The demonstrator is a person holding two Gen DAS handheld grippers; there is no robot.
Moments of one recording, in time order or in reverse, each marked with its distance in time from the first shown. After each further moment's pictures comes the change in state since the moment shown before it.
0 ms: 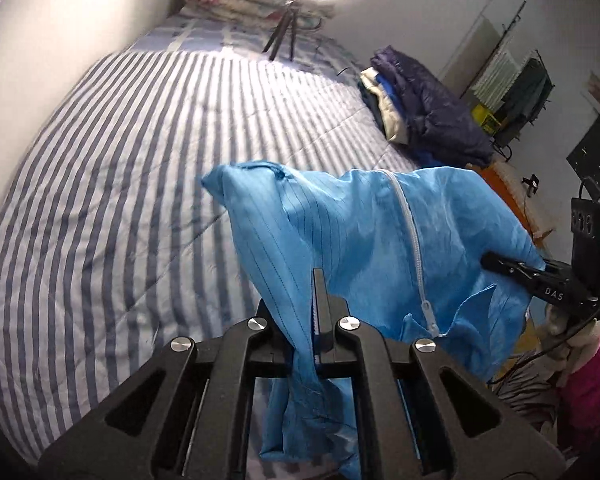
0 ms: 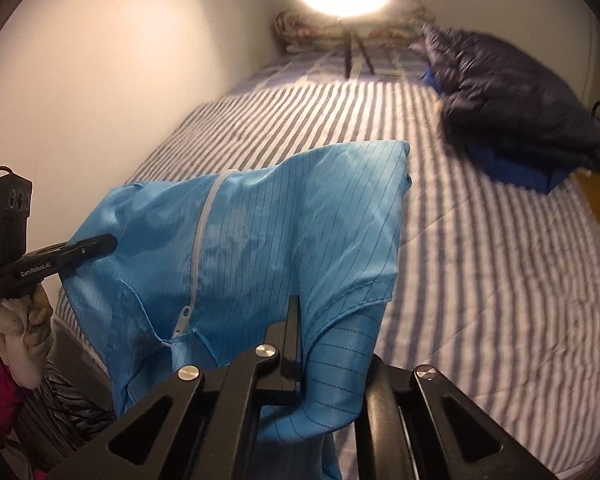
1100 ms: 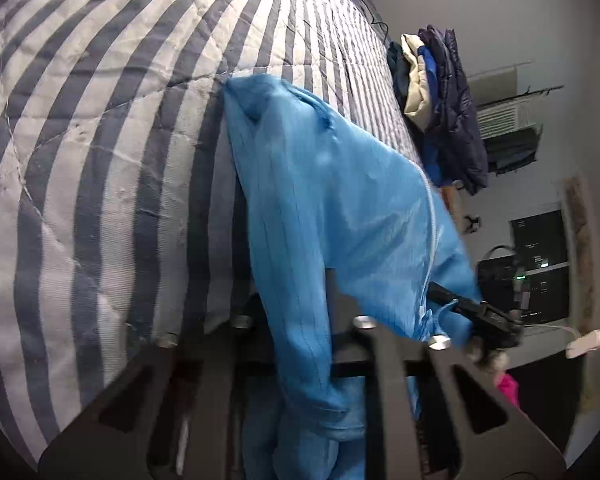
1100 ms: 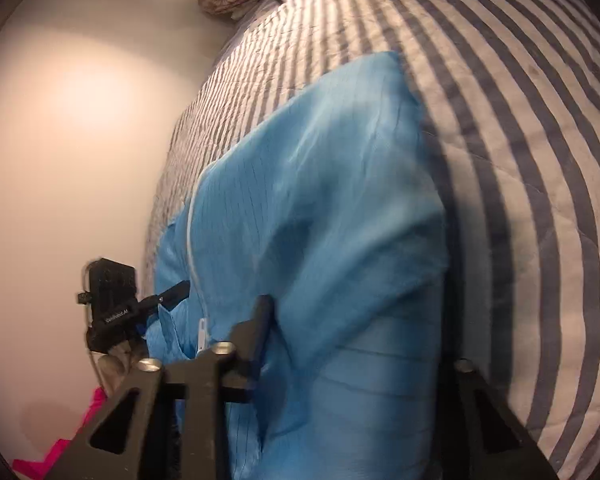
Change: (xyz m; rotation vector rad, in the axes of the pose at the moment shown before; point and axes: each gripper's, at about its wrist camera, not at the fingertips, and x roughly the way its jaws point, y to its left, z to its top) left arm 0.130 0.056 -0.025 -0.396 0.245 -0.295; right arm 0.105 -0.099 -0.029 0.409 0.209 0.386
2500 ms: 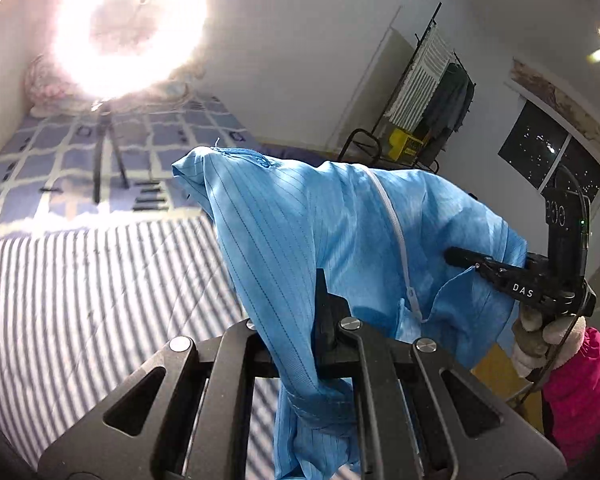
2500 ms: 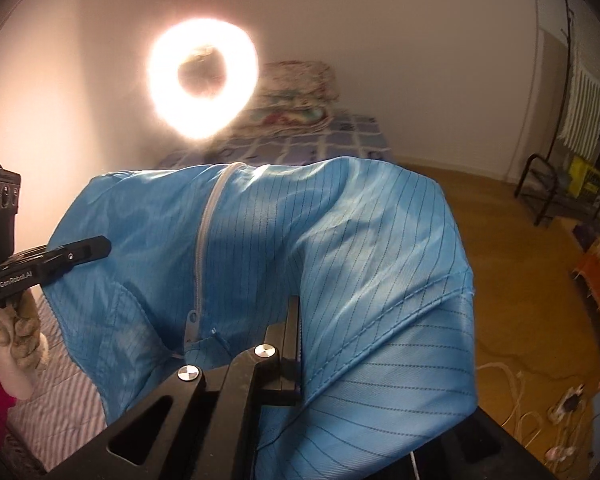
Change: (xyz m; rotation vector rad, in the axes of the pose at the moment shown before) left arm 0.063 -0.334 0.205 0.648 -0.285 0.031; right arm -0.208 0.063 0.244 -0.394 -0.453 -0.599
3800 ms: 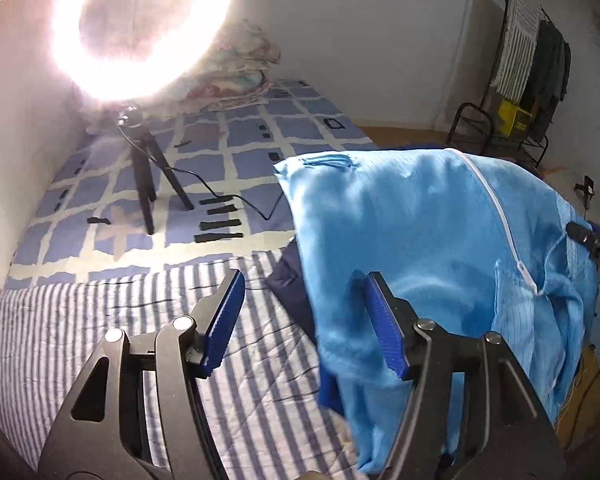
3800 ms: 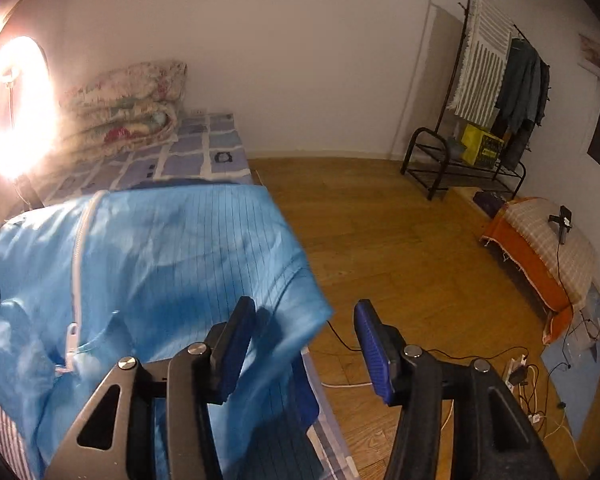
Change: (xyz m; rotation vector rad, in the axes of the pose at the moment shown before) left arm 0.144 0.036 0.049 0.046 0.069 0.437; right arm 0.097 -0.142 0.045 0.205 0.009 -0.414
